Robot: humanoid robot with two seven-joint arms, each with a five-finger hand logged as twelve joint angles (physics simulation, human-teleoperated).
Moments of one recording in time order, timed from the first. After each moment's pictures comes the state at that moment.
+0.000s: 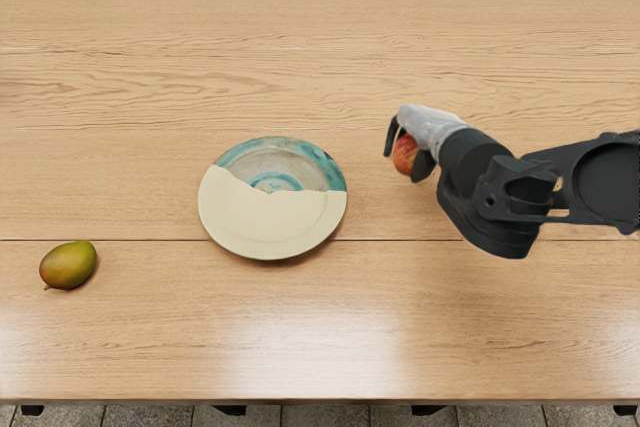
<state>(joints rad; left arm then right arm) -0.01 0.00 -0.15 -0.13 0.06 0.07 0.18 1.67 -0.36 -0.56 1.63 -0.61 -0.61 -0.61</state>
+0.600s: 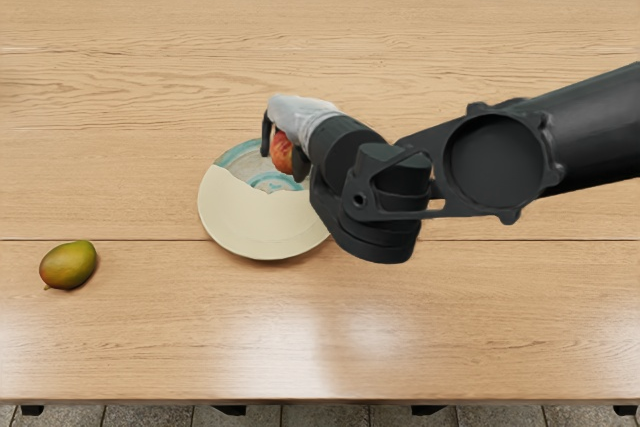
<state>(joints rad) -0.01 0.00 -0.15 -0.13 0.06 0.07 0.18 1.91 -0.04 -0.47 1.60 -0.36 -0.61 -0.61</state>
